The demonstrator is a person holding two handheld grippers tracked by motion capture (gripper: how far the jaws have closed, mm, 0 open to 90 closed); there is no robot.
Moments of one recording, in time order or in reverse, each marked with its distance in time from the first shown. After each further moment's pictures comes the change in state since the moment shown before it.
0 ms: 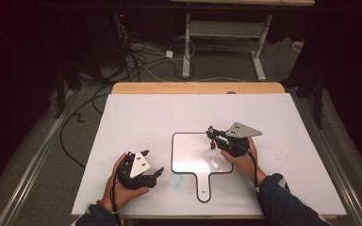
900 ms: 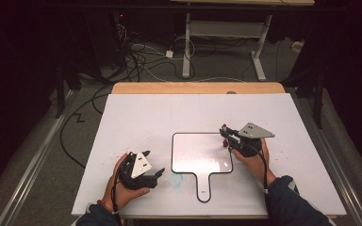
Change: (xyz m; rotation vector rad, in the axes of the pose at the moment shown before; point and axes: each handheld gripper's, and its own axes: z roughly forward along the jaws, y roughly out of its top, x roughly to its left) left arm -0.002 -0.001 0.002 0.011 -0.009 0.012; right arm -0.015 -0.010 -0.024 0.012 -0.106 0.013
